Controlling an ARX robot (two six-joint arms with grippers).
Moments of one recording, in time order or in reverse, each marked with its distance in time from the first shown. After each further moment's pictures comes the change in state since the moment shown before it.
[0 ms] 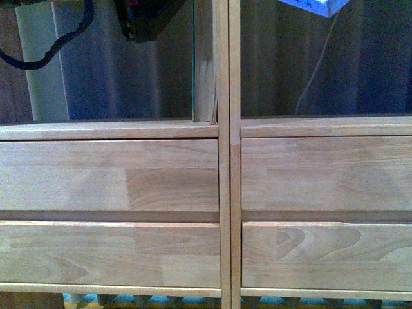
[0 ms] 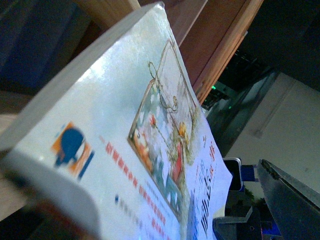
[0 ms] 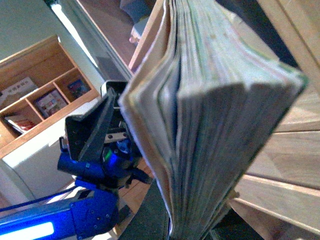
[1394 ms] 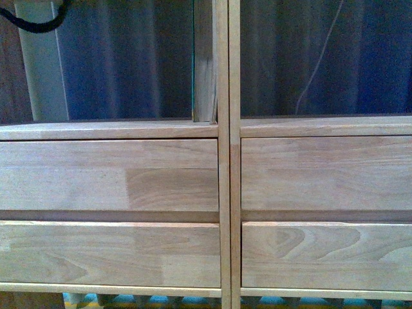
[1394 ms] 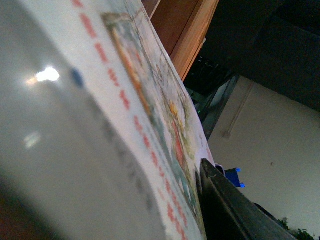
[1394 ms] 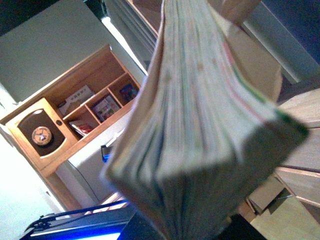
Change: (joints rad) left arm -0.082 -0.064 -0.064 0.177 -0.050 -0.080; right arm 0.204 -0.115 -0.005 -0.003 0.099 0.119
